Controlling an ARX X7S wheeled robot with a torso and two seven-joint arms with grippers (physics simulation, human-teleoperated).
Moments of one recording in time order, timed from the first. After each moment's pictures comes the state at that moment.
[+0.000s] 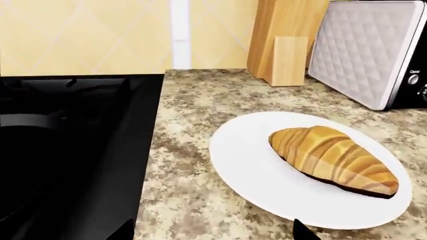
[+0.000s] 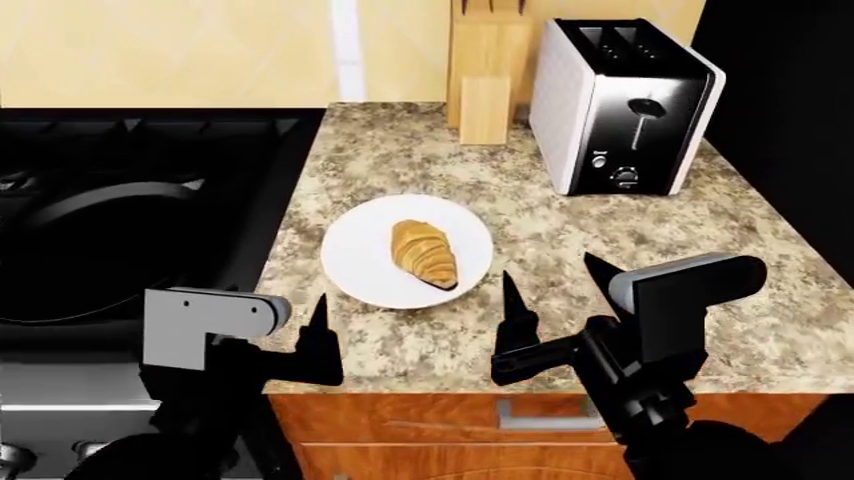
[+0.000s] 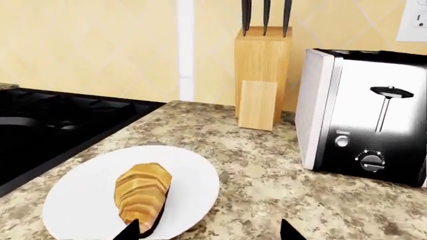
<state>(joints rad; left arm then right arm) -0.27 -0.23 -0.04 0.75 -0.48 -1.11 -0.17 0.32 0.26 -0.02 -0.80 0.48 1.07 0.10</state>
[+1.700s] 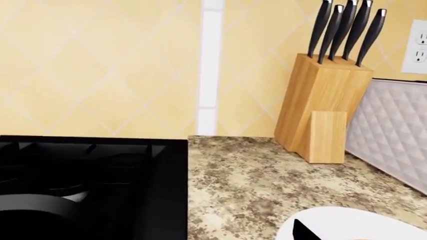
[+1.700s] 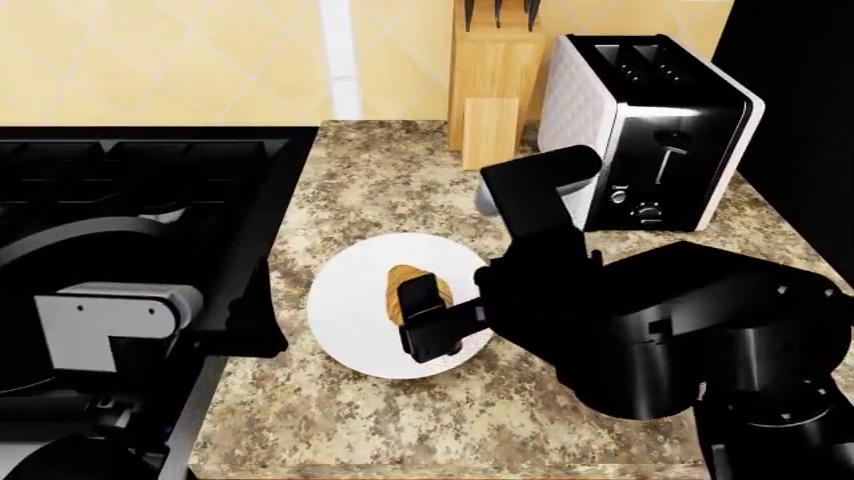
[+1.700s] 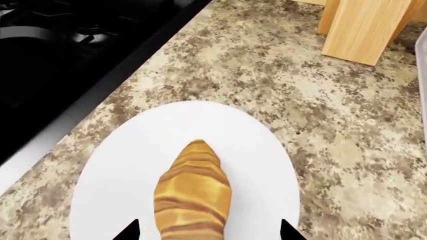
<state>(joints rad) -0.18 -0.30 -0.16 0.61 -0.47 -0.69 -0.02 1.05 0.32 -0.39 -0.19 1.99 1.34 1.30</state>
